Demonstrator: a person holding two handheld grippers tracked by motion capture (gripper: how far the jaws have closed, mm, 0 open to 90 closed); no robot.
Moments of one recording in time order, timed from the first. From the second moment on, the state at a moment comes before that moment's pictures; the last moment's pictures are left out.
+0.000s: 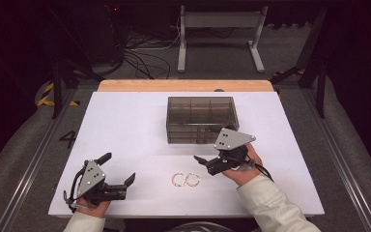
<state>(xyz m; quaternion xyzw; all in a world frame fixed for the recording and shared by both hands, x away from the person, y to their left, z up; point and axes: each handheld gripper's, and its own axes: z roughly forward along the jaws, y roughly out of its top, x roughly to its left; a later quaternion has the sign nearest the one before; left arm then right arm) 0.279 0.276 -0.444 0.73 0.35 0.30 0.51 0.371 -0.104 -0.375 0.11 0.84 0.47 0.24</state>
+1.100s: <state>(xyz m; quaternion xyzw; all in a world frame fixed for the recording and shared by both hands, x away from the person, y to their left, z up) 0.280 0.276 -0.444 0.73 0.35 0.30 0.50 0.349 -0.082 -0.378 0.04 0.83 0.31 0.46</state>
